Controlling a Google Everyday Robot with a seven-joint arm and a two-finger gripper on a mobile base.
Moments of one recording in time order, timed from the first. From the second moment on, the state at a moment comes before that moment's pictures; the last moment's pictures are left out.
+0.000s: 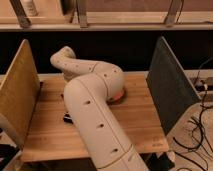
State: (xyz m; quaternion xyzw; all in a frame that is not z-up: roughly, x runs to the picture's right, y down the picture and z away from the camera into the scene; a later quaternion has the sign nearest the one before) arm -0.191 -0.027 0.960 -0.24 0.11 0.27 0.92
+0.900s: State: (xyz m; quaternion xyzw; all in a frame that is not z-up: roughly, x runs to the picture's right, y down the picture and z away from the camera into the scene) arm -0.200 -0.002 0.957 -0.25 0.12 0.25 0.93
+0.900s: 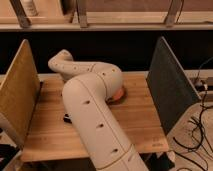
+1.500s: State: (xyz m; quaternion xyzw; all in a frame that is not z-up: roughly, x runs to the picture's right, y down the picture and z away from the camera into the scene) arm -0.229 0.035 0.981 -0.29 0.06 0.23 0.93
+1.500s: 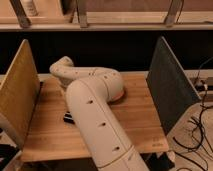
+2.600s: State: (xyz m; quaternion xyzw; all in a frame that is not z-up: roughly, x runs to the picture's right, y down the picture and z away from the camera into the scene) arm -0.226 -0.012 0.987 -0.25 0.05 0.22 0.94
